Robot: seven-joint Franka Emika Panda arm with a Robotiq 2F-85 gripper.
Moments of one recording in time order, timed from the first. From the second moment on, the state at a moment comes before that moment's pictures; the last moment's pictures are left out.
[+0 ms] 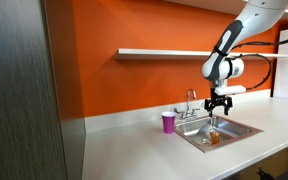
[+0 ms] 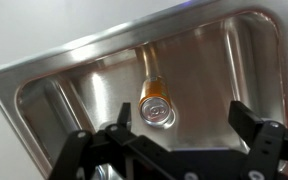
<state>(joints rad) -0.15 0.04 -0.21 -2.42 -0.11 2.48 -0.03</state>
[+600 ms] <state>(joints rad) -0.16 0.20 -0.21 -2.39 -0.08 2.60 -0.03</state>
